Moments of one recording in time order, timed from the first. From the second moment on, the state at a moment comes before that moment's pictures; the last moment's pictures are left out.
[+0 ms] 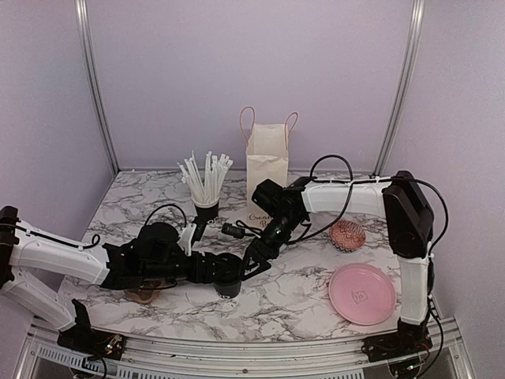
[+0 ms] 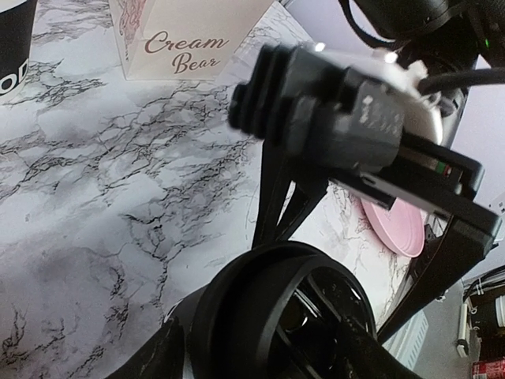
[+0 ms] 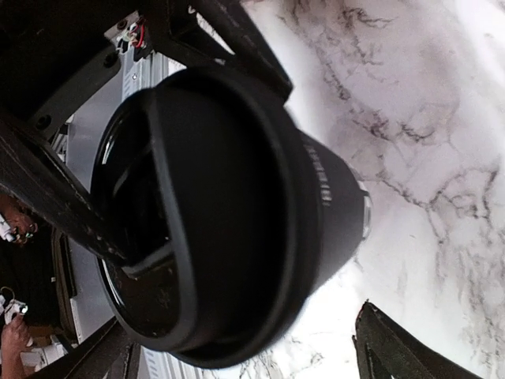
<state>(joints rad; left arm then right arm) -1.01 1.38 0.54 0.32 0.05 -0.69 0.82 2.08 1.58 -0.87 -0.85 -0.27</state>
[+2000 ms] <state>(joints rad) -0.94 0.92 0.63 -0.26 -0.46 -0.57 1.04 2.04 1.80 -0.92 -0.38 -0.66</state>
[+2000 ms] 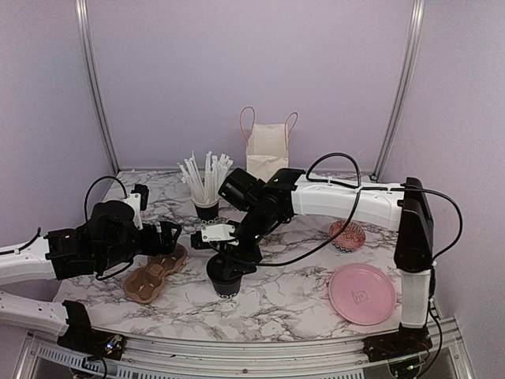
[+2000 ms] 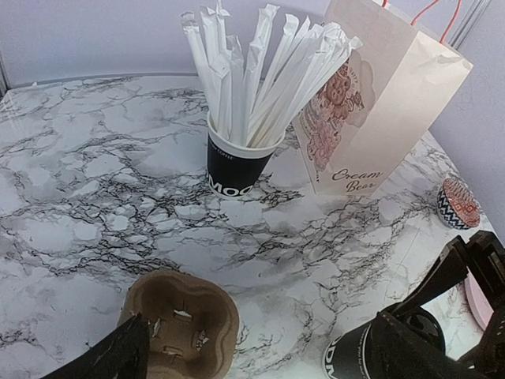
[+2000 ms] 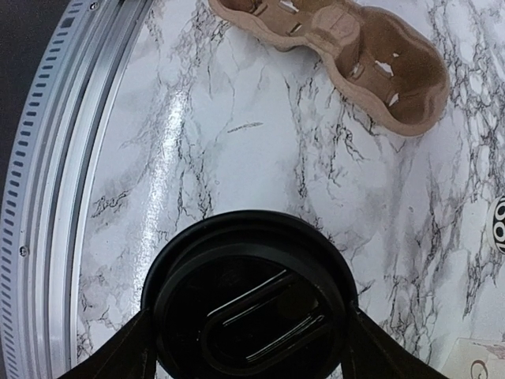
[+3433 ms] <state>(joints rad) -0.80 1.11 0.66 -0.32 -0.35 -0.55 0.27 1.78 1.60 -0.92 -0.33 -0.56</state>
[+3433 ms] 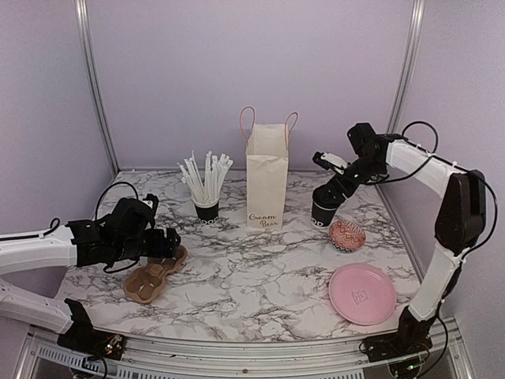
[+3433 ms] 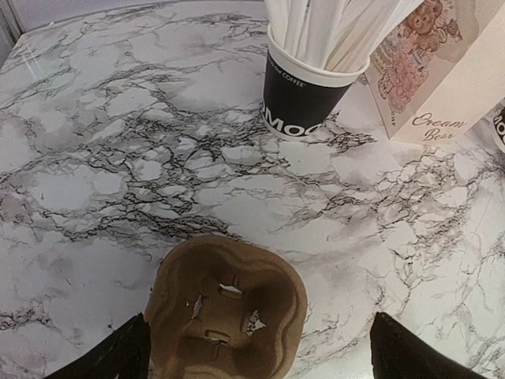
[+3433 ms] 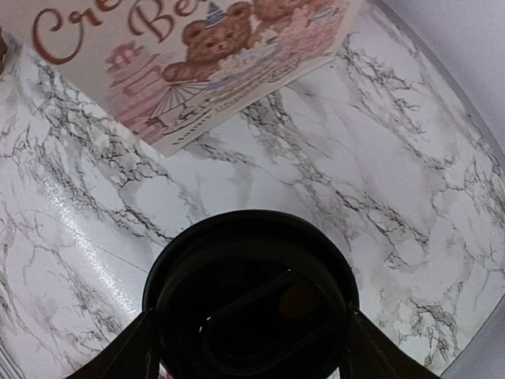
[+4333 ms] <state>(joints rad) -0.64 1.23 0.89 -0.70 -0.08 -0.47 0.14 2.01 1.91 -0.89 -0.40 -0.41</state>
